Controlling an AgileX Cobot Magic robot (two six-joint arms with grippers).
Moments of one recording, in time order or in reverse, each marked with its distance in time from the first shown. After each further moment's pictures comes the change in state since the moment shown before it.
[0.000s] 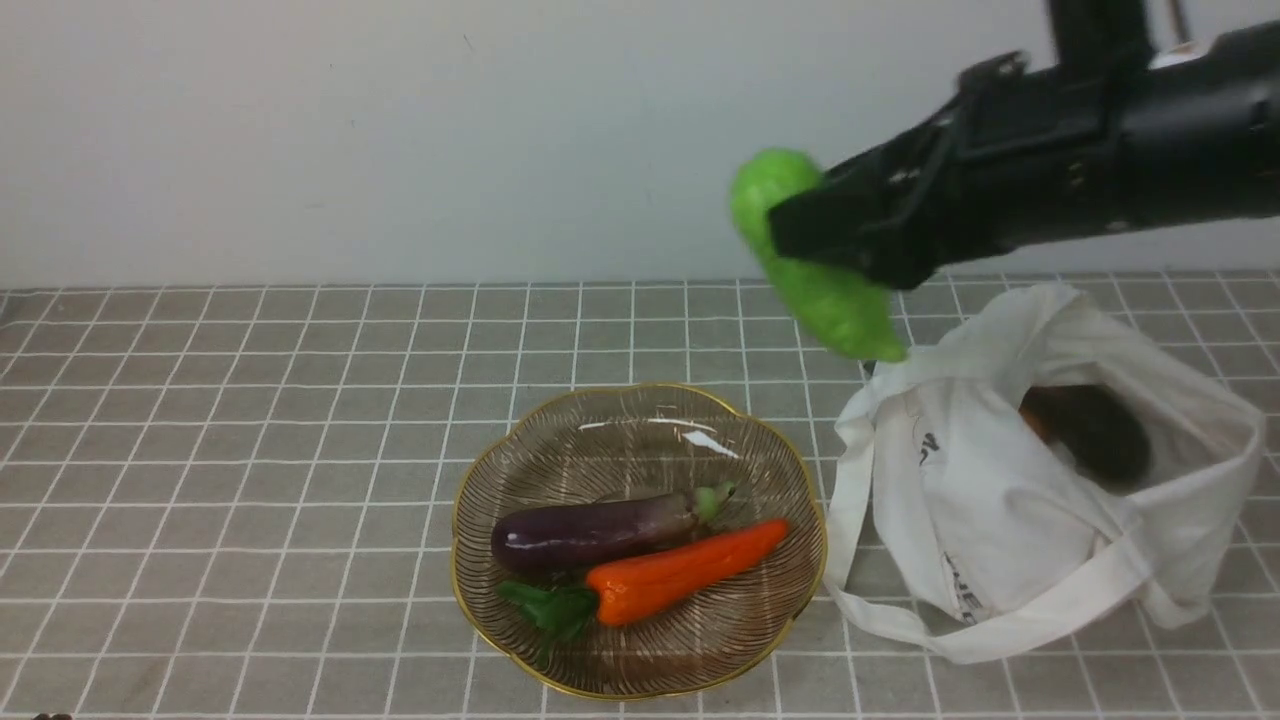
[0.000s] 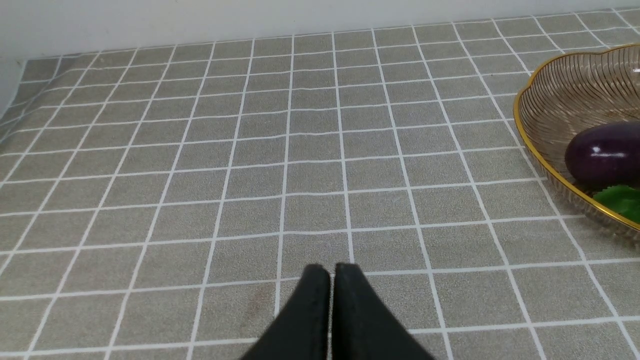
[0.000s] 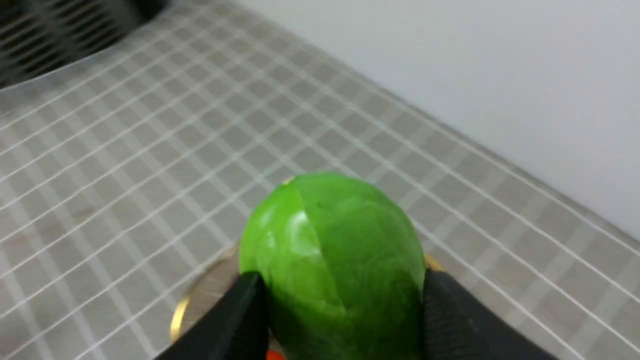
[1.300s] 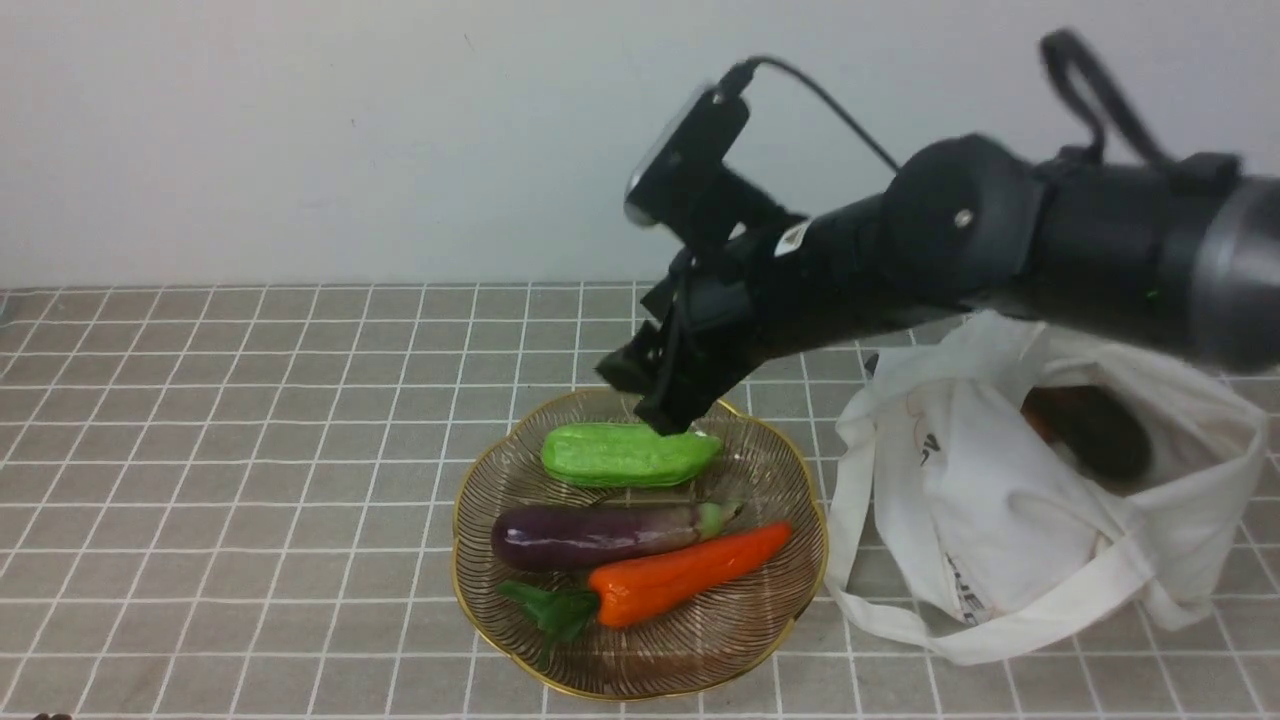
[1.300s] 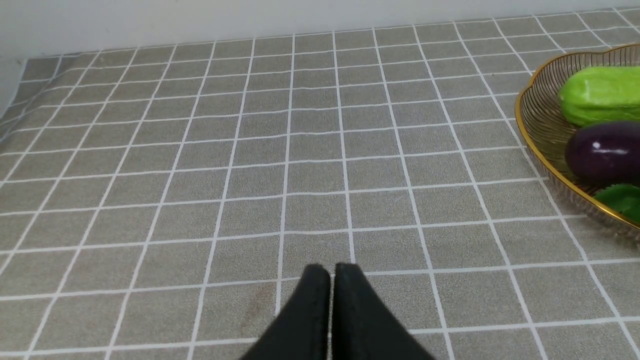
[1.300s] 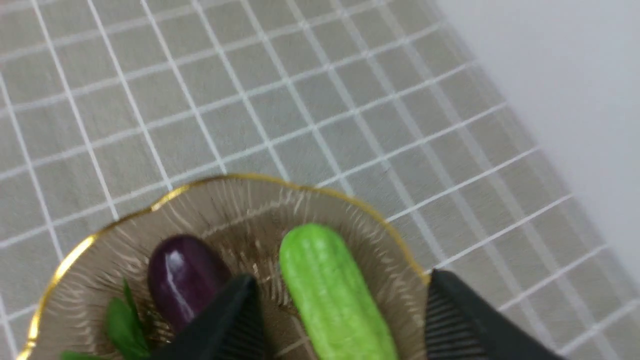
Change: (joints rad) right arm 0.190 0.231 -0.102 -0.349 -0.216 0.078; left arm 0.000 0.000 0.000 0.000 0.000 0.000
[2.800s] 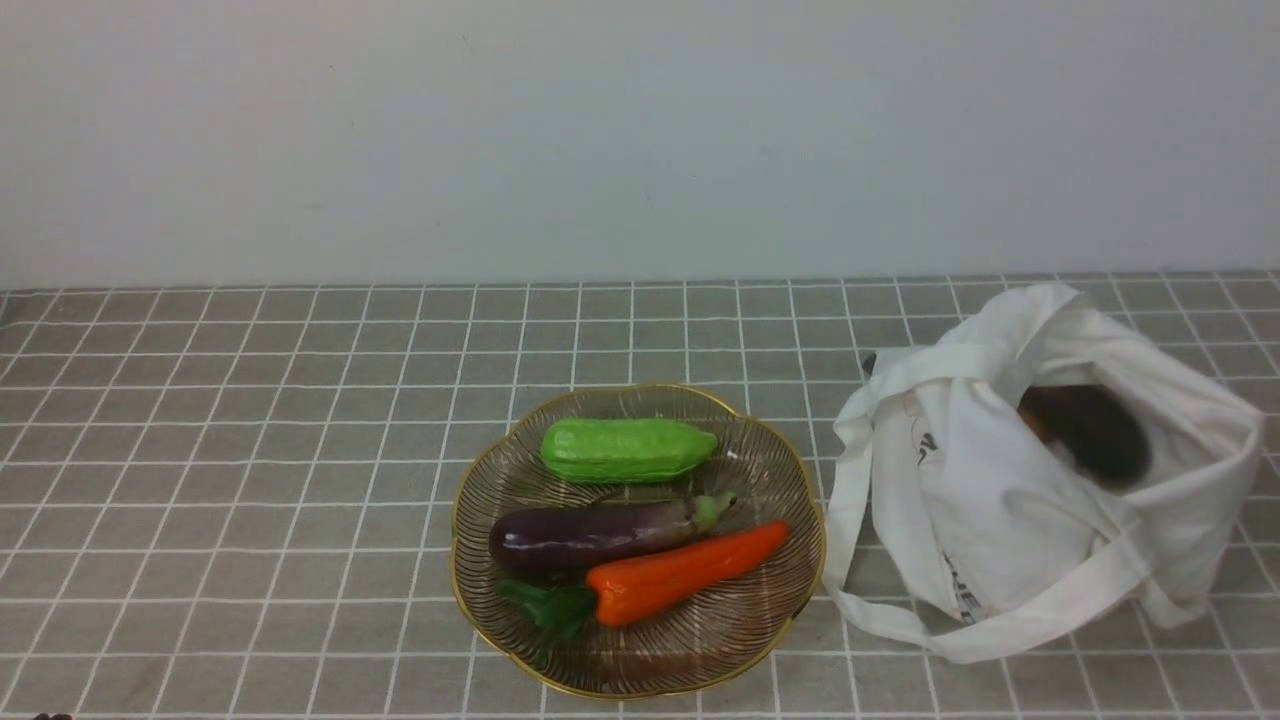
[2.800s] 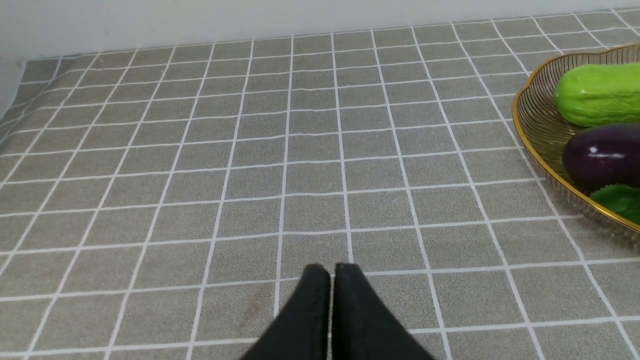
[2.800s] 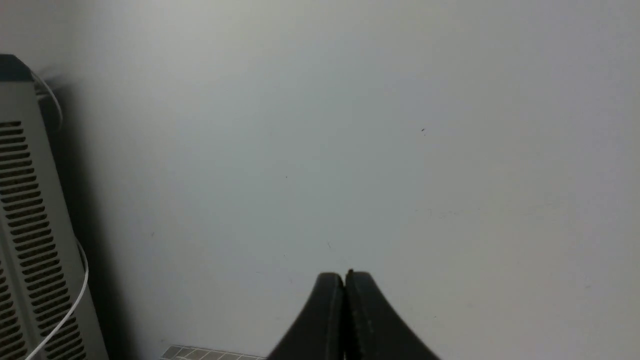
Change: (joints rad) right arm 0.000 -1.696 0.911 -0.826 -0.166 1.363; left arm 0.000 0.000 0.000 0.000 0.000 0.000
